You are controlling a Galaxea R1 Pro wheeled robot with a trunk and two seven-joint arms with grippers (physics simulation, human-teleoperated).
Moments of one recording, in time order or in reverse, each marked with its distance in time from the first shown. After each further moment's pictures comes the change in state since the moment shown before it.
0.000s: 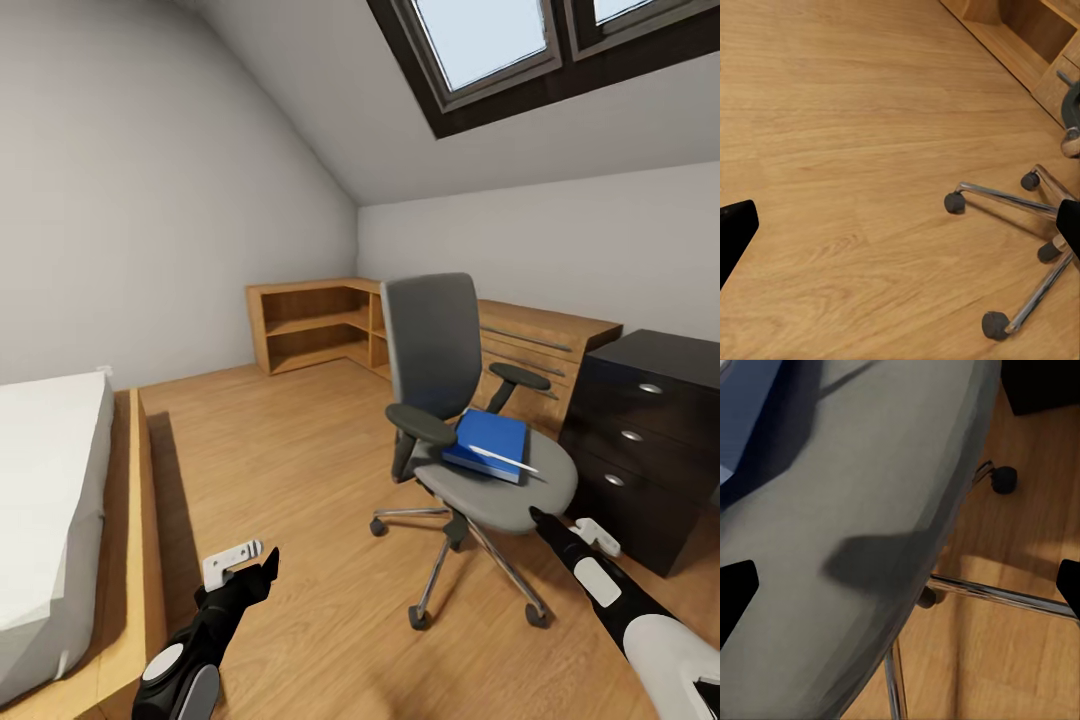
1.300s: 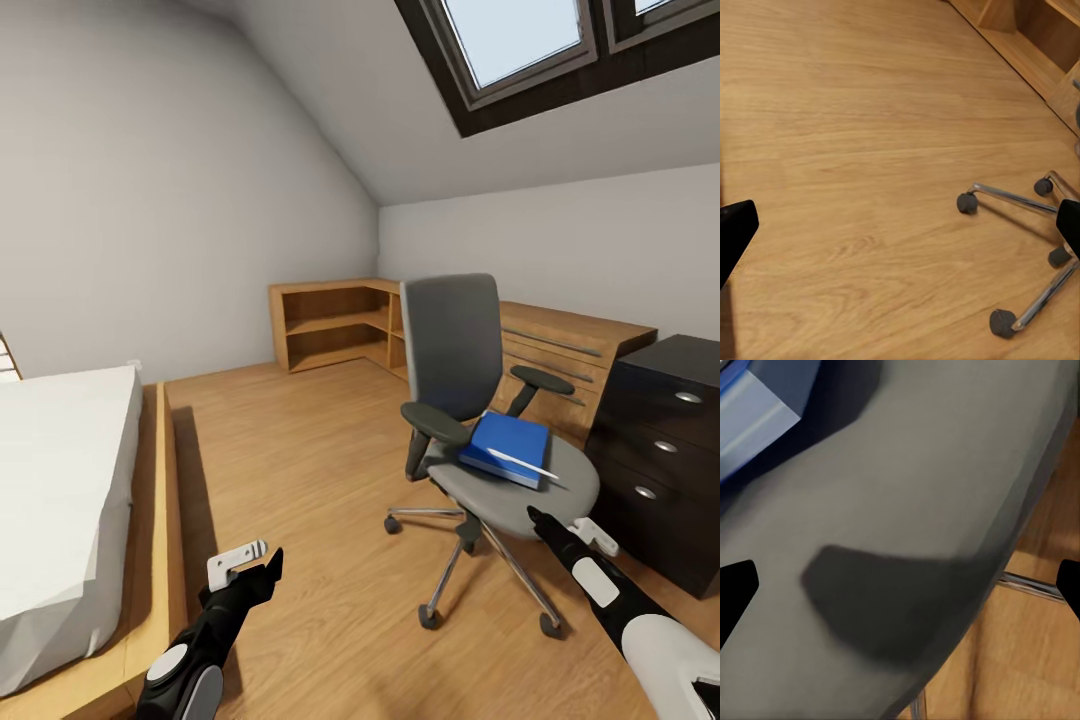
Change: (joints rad) left arm 0.000 -0.001 -0.017 0.001 -0.001 -0.001 0.001; right arm 0.001 0.005 0.003 0.000 0.002 -0.003 0.001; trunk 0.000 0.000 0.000
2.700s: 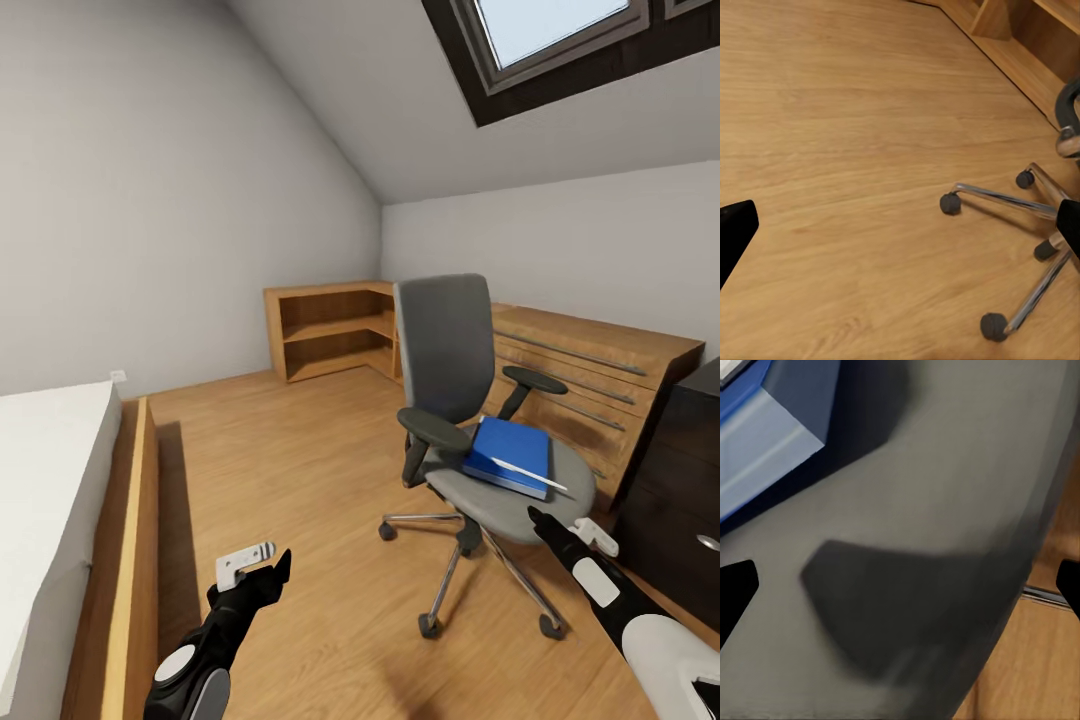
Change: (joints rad) left arm 0.000 0.002 -0.035 0.002 0.000 -0.003 0.001; right arm -0.001 0.000 -0.005 0.003 0.002 -0.001 0.004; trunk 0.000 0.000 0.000
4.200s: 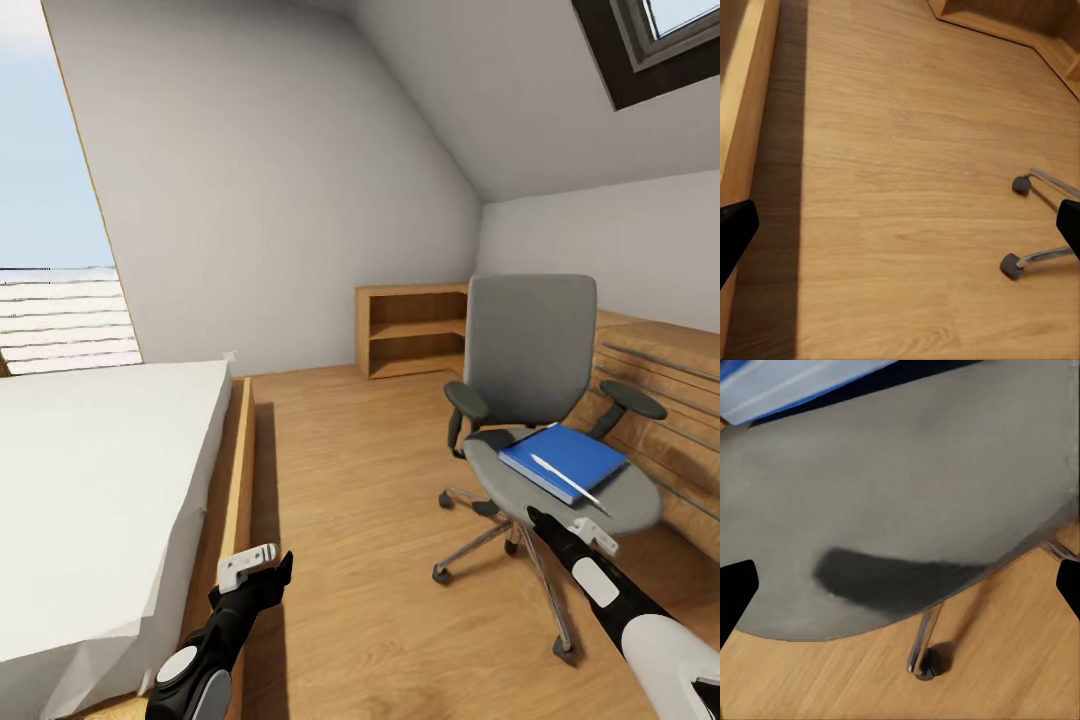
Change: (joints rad) left arm 0.000 0.000 -0.005 0.010 0.000 0.000 0.000; right arm 0.001 0.000 0.007 -0.003 0.000 0.000 -0.003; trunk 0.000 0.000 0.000
